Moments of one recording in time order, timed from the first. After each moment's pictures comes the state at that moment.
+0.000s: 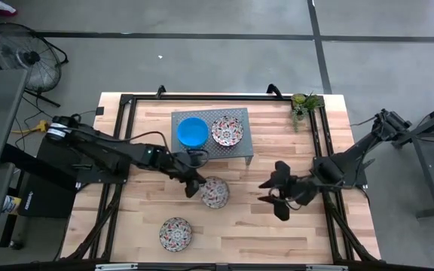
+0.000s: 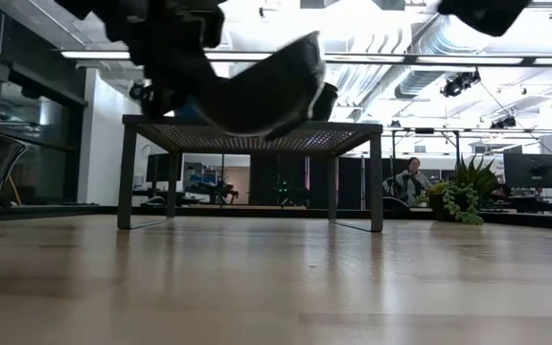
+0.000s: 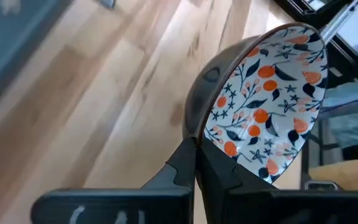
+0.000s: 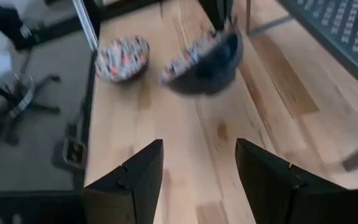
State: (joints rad) left arm -0.19 1.38 0.86 -0.14 -0.02 -0.72; right arm 0.61 1.20 0.93 -0.43 0.42 0.70
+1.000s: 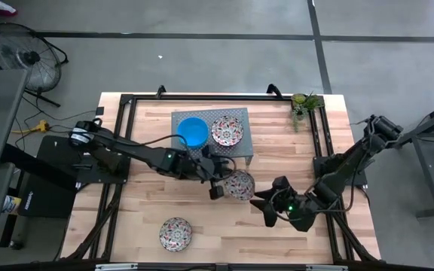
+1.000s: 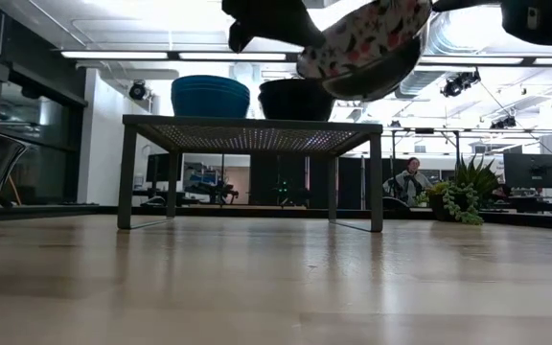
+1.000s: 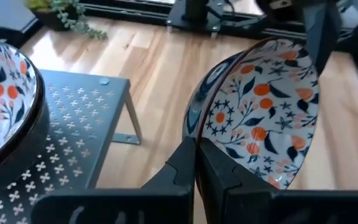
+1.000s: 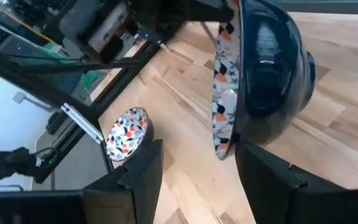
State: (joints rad) left arm -0.25 1.65 1.31 -0.23 -0.37 -0.29; right arm 0.75 1.38 0.93 -0.25 0.81 1.32
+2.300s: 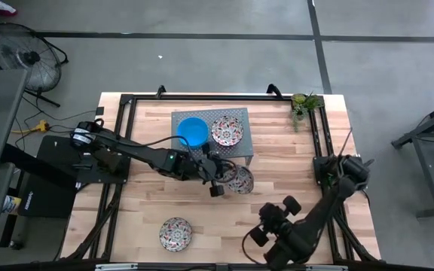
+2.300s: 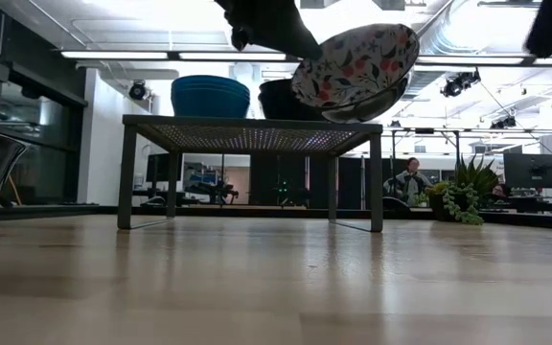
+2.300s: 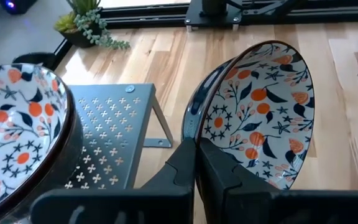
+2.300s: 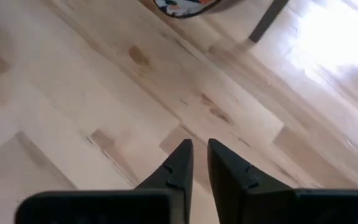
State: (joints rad) left arm -0.24 1.66 1.31 -0.23 -0.47 -0.14; right arm 0.84 1.99 1.68 -1.44 0.63 1.71
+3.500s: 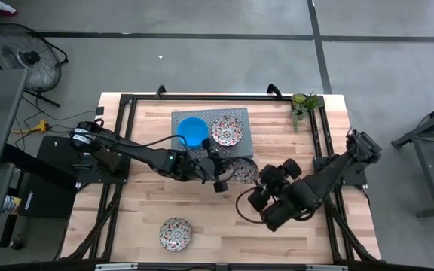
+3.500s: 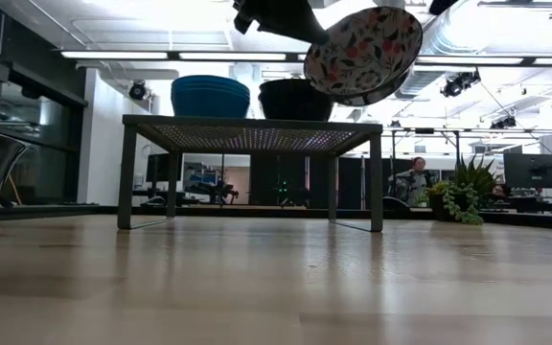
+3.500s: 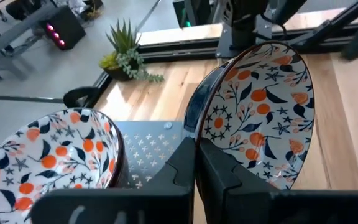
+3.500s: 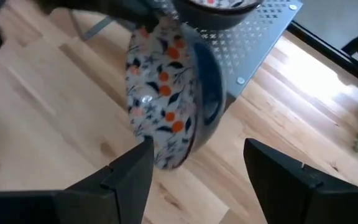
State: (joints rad) left arm -0.25 1.66 1.30 -0.12 -0.62 -0.03; right arm 0.61 1.72 1.67 -1.49 0.76 1.42
